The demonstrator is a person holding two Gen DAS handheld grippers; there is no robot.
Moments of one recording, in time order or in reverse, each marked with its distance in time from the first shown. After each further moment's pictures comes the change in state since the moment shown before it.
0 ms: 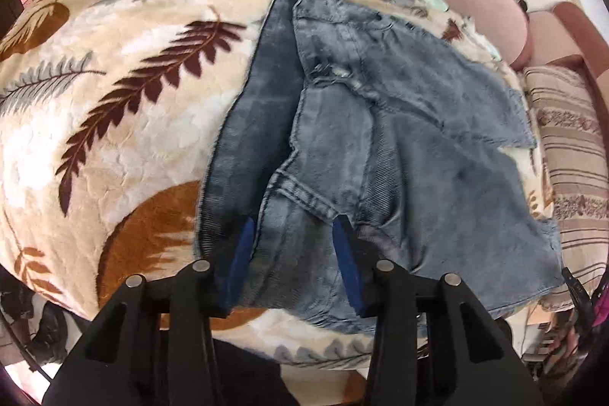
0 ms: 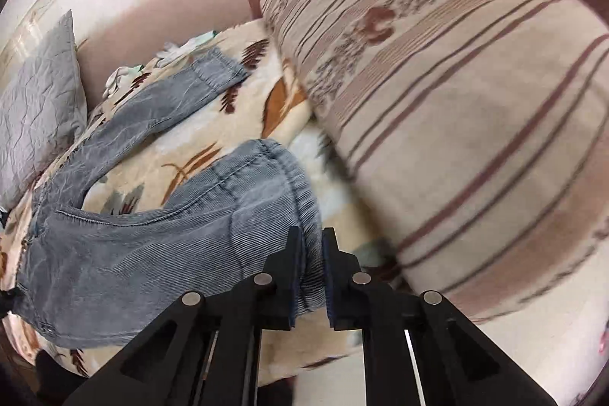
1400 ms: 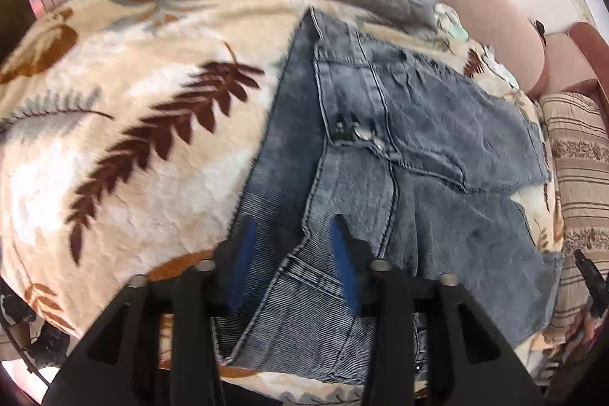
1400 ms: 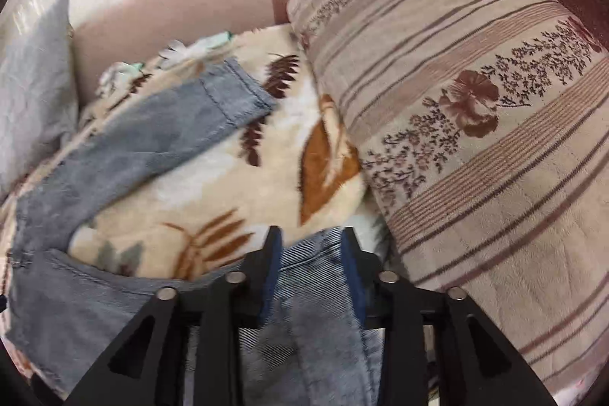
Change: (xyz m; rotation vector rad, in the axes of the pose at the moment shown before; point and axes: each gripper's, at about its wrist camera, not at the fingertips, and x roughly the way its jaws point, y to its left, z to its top) left arm 0.001 -0.006 0.038 -0.048 -0.109 0.063; right arm 0.042 0.063 0.069 -0.087 -0.016 0.013
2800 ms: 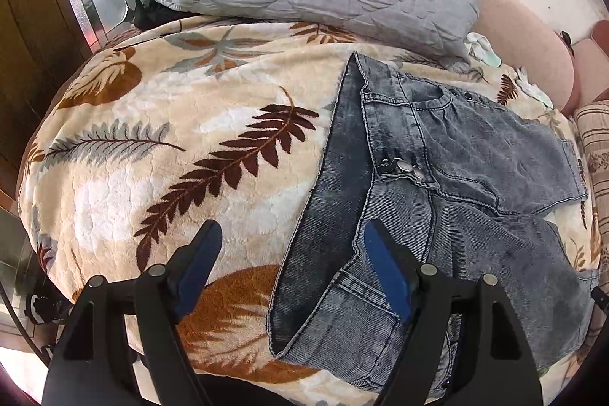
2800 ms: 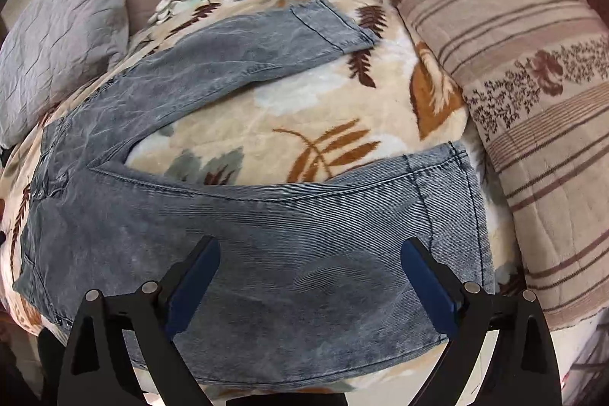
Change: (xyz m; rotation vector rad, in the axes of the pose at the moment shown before) left arm -0.024 0.005 -0.005 0.007 -0.135 0.196; right arm -0.008 0.101 -0.052 -0.107 0.181 0.040
